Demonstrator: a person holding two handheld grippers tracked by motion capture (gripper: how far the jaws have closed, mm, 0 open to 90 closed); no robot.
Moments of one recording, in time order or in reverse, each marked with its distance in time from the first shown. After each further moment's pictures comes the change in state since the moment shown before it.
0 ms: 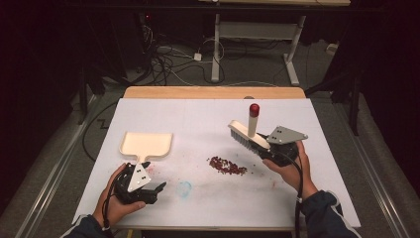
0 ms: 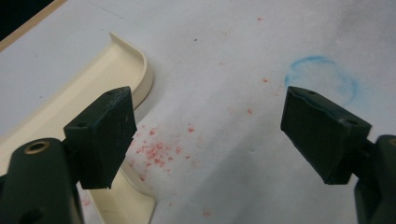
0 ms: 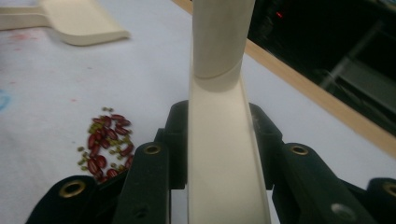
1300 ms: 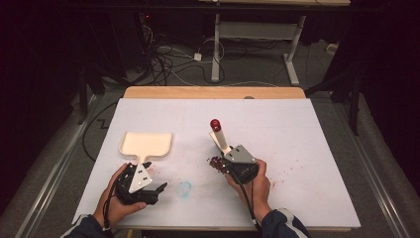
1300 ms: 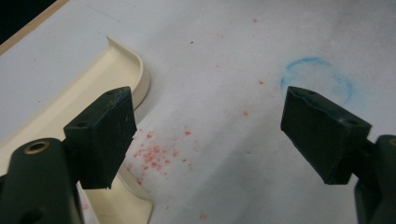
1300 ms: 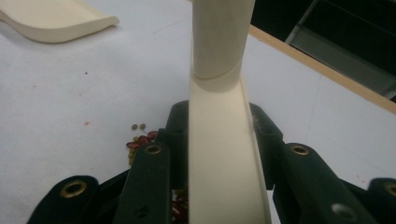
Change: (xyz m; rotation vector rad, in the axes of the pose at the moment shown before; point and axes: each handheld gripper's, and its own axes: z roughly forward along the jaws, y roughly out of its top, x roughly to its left) left arm -0.002 0.002 0.001 0.004 -0.002 0.014; right arm 0.105 0.013 0.052 0.077 -0.244 0.073
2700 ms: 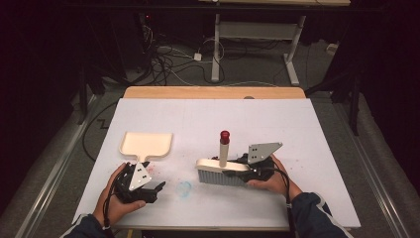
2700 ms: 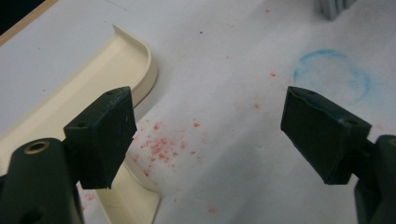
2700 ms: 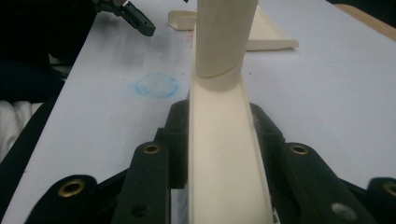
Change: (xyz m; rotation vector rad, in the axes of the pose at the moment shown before) left arm 0.005 -0.002 0.003 0.024 0.015 -0.022; right arm -0.067 -0.024 0.012 -0.165 0.846 -0.225
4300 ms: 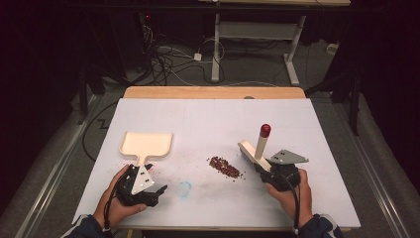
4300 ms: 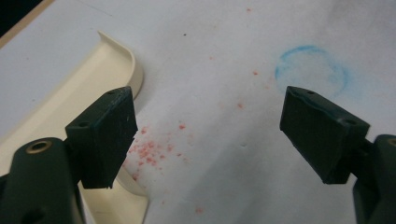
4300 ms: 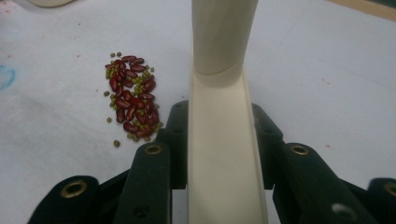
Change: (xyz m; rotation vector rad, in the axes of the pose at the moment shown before) left arm -0.008 0.002 -0.002 -0.002 -0.016 0.047; right arm 0.046 -0.008 -0.049 0.185 -0.691 0.446
